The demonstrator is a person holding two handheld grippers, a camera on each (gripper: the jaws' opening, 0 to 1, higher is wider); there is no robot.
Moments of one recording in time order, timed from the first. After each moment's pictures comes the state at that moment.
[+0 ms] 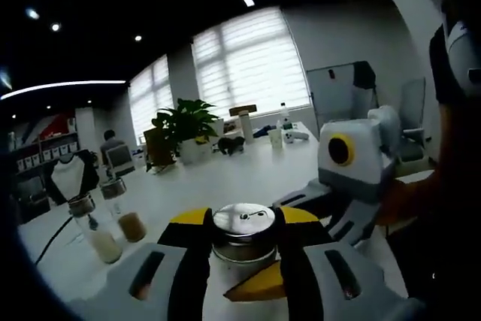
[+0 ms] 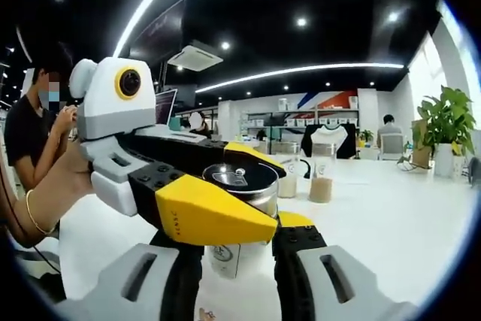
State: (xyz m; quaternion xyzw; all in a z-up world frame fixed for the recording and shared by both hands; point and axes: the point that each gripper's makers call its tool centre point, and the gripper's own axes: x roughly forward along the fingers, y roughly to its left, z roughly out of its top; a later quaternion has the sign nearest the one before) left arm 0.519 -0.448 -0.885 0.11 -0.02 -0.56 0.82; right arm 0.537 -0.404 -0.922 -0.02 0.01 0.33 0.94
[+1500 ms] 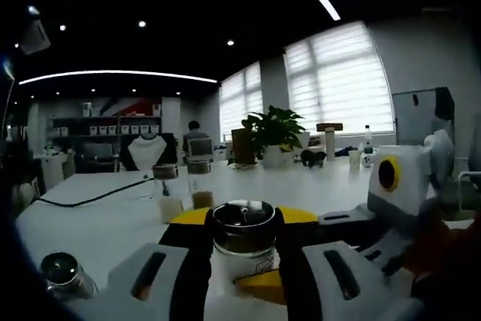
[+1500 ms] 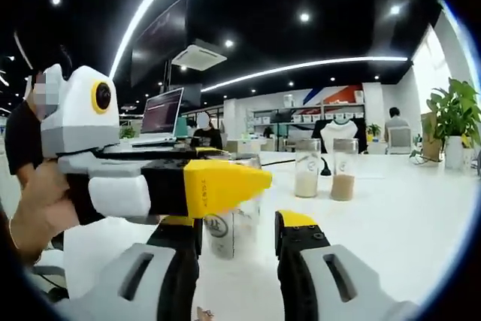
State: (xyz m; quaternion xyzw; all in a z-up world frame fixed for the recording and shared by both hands) left arm 0.549 -0.369 -0.878 0.01 -0.02 -0.33 0.94; right arm 0.535 -0.369 -0.929 0.00 0.03 0.35 0.94
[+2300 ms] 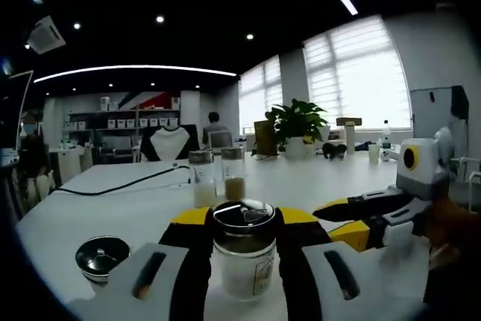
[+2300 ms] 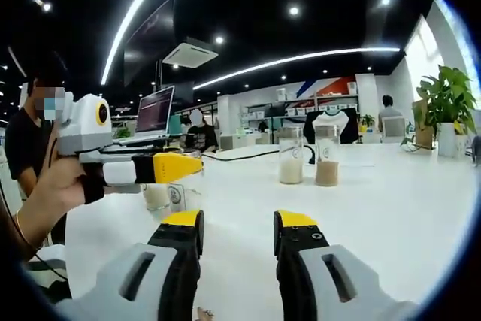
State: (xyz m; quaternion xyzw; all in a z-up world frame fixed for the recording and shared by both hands) left arm 0.558 -0.320 -0.896 0.01 0.00 -0.28 0.96; right arm 0.533 -0.396 -0.939 0.01 0.04 0.34 0.94
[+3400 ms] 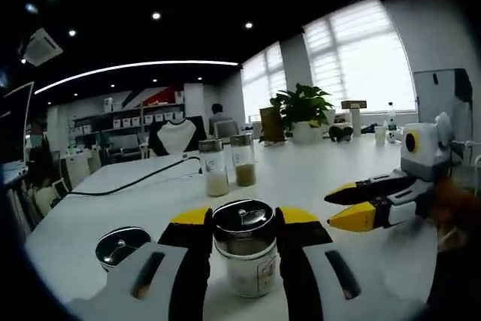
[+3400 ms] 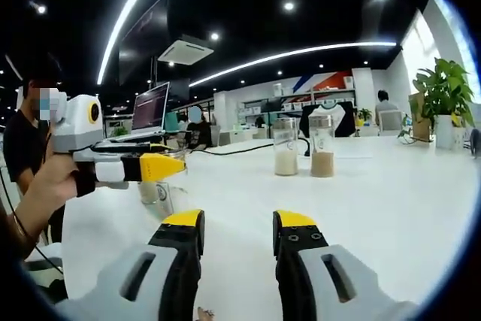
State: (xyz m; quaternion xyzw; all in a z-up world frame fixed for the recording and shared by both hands) left arm 0.555 -0.305 -0.907 0.05 0.02 -0.26 0.96; right arm 0.536 -0.404 -0.949 0.02 0.06 0.33 0.94
